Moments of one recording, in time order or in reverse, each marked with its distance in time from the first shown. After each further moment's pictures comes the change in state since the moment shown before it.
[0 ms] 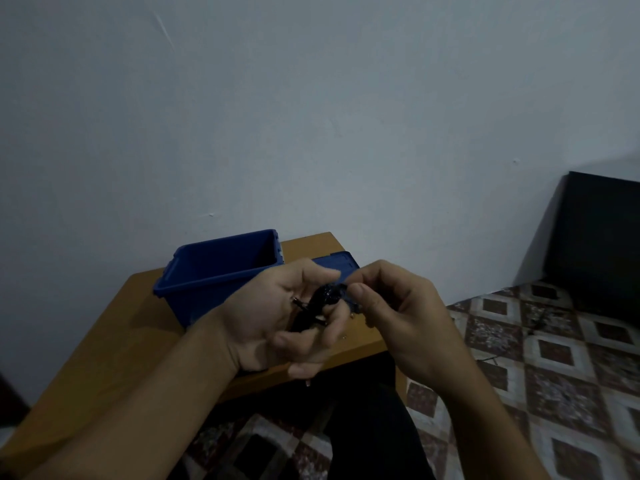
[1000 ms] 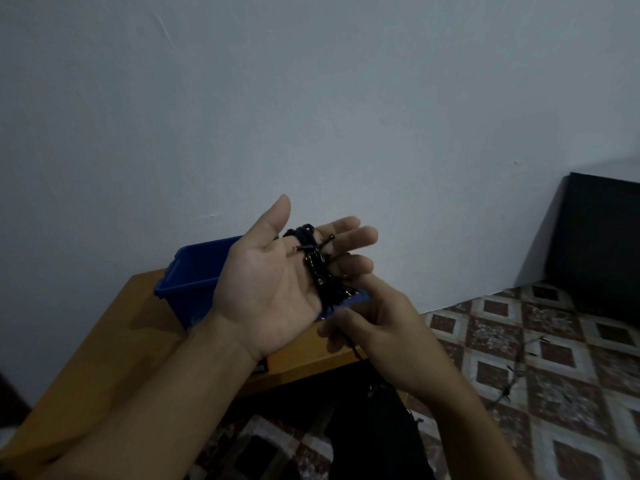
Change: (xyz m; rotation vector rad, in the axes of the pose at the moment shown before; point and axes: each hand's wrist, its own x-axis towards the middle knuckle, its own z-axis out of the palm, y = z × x) left_hand 0.008 0.013 0.032 -0.233 0.412 0.598; right_hand -0.004 0.002 0.014 -0.052 -0.121 0.192
